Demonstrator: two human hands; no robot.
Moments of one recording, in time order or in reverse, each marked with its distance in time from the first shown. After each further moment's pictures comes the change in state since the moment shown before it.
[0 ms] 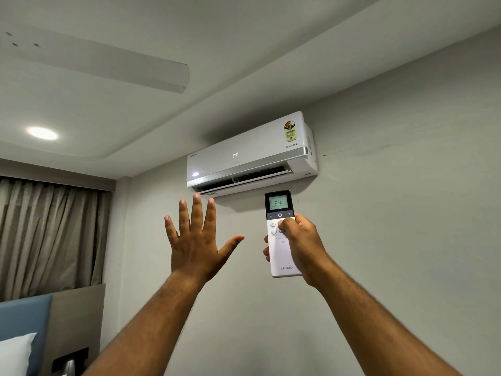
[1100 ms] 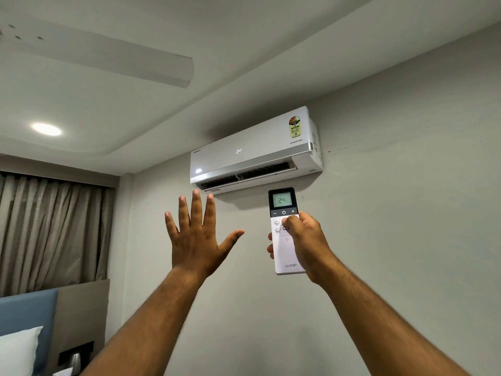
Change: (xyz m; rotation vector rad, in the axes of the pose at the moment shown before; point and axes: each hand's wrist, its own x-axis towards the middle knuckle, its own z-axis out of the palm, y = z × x) left_hand 0.001 -0.012 0.004 -0.014 0.004 -0.021; right_hand -0.001 0.002 0.006 0.046 0.003 -0.011
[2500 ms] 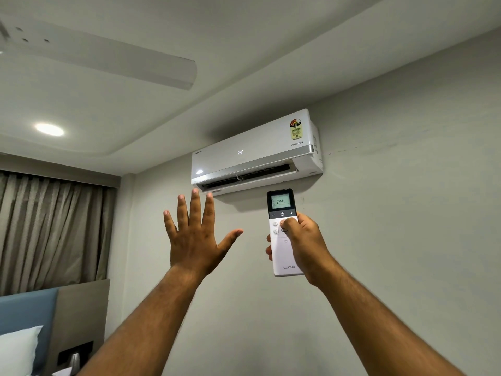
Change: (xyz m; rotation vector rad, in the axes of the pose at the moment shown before) left_hand 0.001 -0.005 -0.007 0.014 0.015 0.002; right_hand -0.002 0.002 0.004 -0.008 -0.014 -0.015
